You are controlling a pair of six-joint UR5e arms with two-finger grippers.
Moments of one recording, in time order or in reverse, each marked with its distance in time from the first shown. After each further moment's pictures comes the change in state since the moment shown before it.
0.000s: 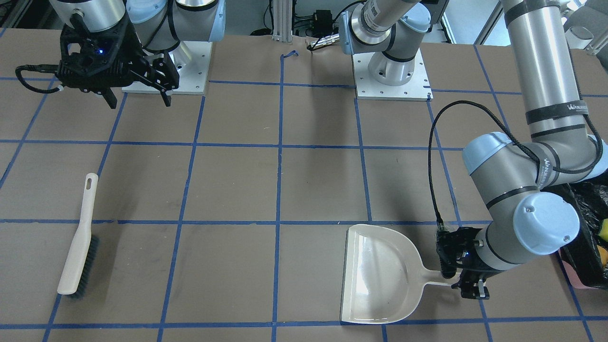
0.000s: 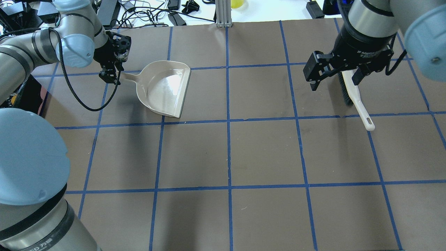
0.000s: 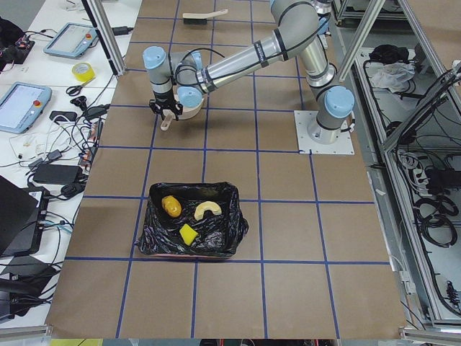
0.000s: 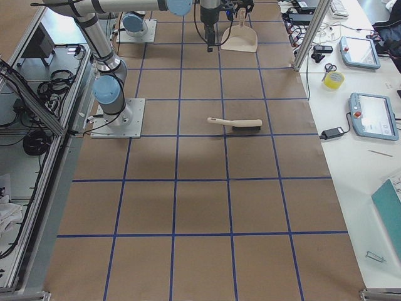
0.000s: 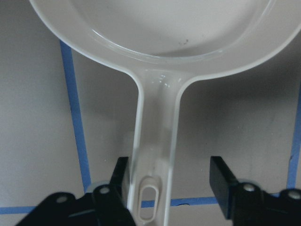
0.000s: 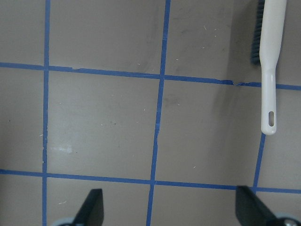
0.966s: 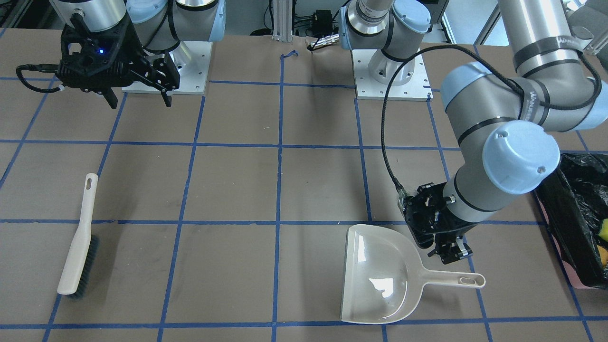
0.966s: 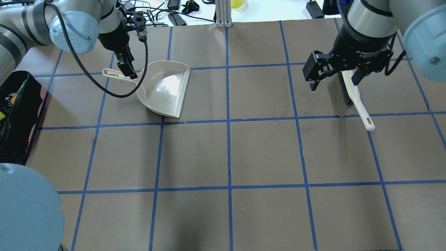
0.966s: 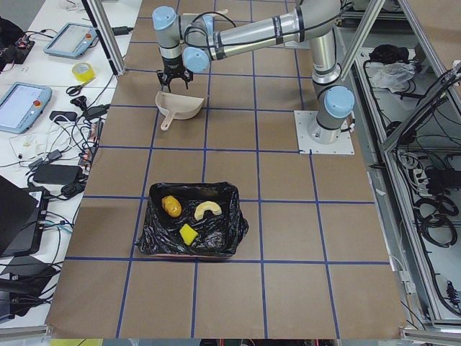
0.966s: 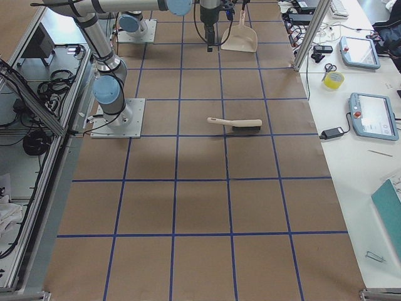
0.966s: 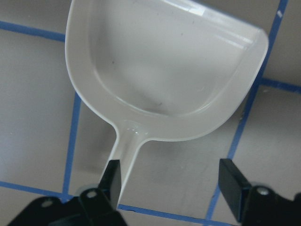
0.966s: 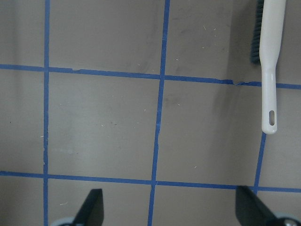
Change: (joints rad) left arm -0.121 0.189 0.005 -0.220 -0.046 -0.495; right arm 0.002 0.000 0.000 -0.001 0.000 0.011
